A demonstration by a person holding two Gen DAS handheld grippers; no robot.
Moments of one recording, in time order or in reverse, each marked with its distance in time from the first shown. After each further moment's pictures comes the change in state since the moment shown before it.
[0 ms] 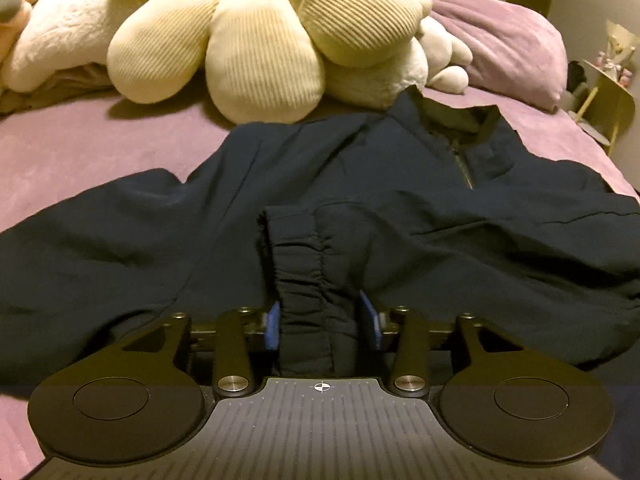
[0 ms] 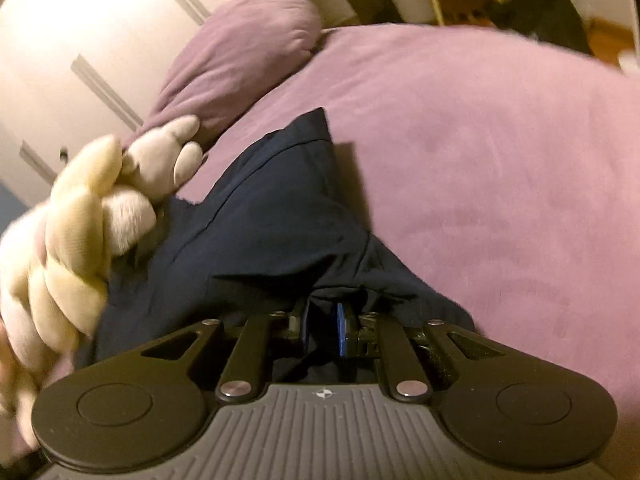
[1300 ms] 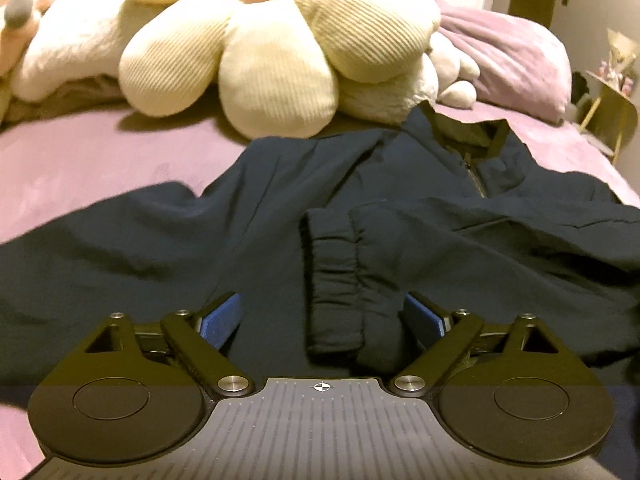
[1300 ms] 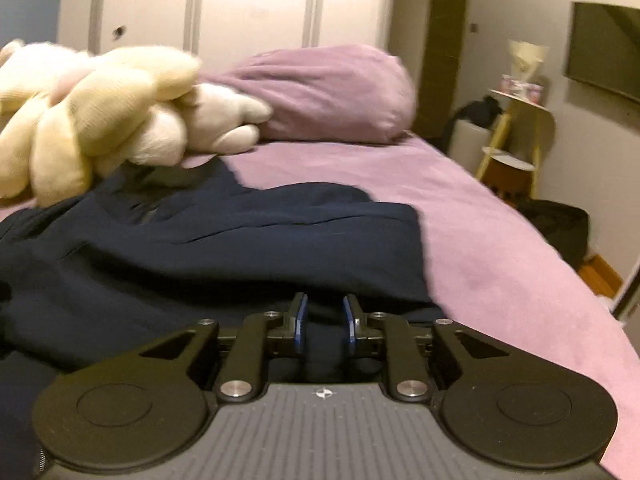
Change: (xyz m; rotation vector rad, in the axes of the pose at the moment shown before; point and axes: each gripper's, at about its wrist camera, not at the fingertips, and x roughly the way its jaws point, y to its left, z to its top) left arm 0.002 0.015 -0.003 -0.007 -0.051 0.016; right arm 0.000 0.110 -0.050 -0.650 -0.195 -0.209
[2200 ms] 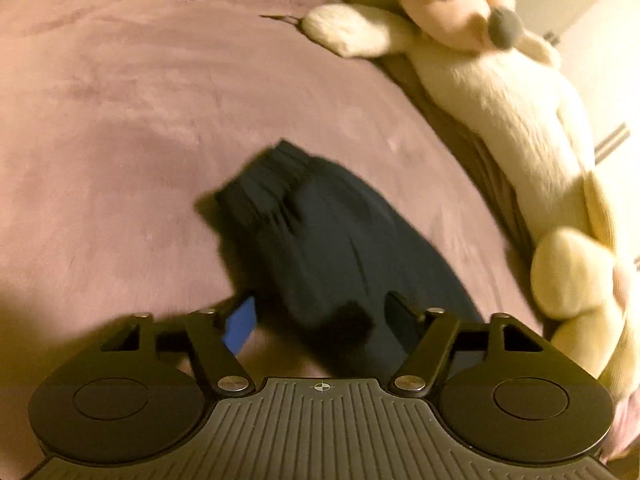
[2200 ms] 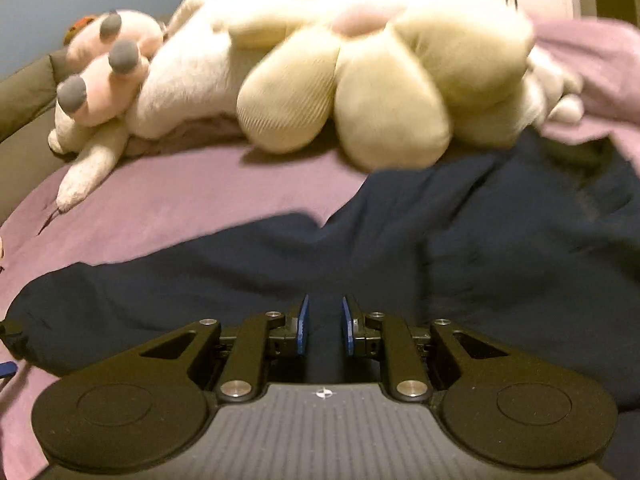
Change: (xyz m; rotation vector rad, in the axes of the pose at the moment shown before) left arm -0.120 0.412 -0.101 -0.979 -0.198 0.227; right arm -0.004 0.320 0.014 -0.054 0.143 0.546
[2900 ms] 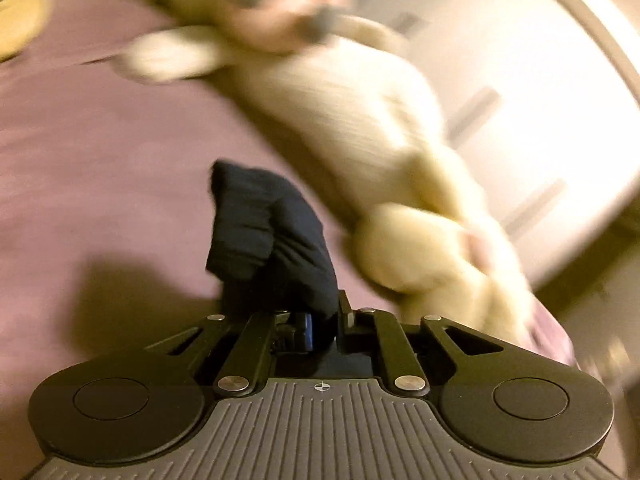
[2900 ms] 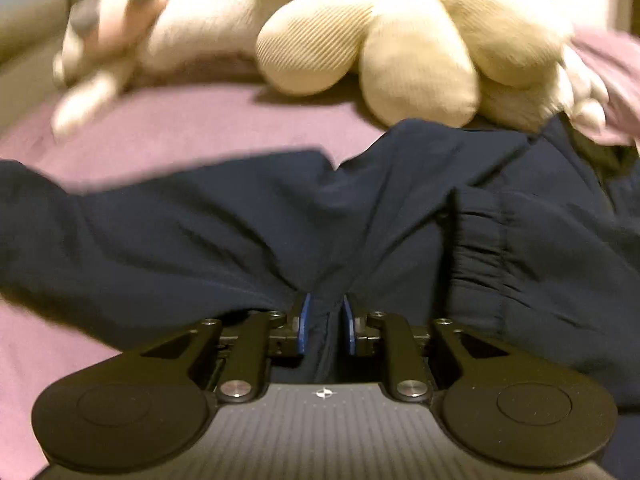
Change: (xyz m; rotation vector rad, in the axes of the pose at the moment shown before) left arm -0.072 -0.132 -0.010 0.249 0.024 -0.391; right arm 0.006 -0.002 -0.009 -0.092 0.075 -0.013
